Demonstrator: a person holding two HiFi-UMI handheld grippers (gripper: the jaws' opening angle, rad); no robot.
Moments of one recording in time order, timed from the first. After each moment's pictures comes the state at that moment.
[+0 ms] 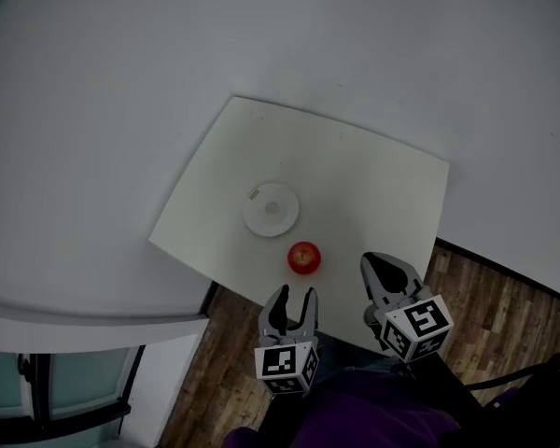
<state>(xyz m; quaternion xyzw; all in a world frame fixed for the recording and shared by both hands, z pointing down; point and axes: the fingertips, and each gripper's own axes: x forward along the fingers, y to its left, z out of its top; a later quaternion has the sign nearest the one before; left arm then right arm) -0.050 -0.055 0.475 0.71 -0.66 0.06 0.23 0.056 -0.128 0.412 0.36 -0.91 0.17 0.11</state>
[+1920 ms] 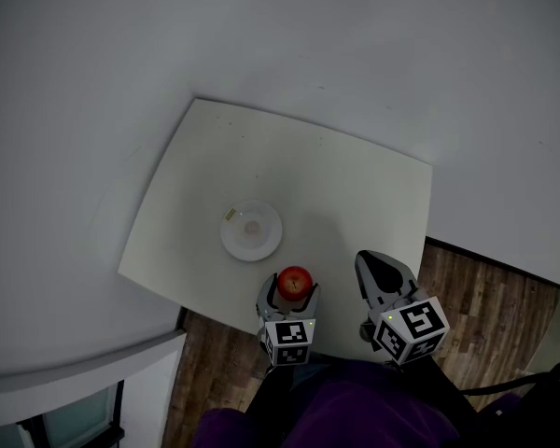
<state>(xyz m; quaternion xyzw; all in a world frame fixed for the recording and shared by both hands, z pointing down) -0.053 -0.134 0.601 0.76 -0.57 0.20 0.22 0.038 -0.184 0.424 0.43 -0.88 0.17 0.15</state>
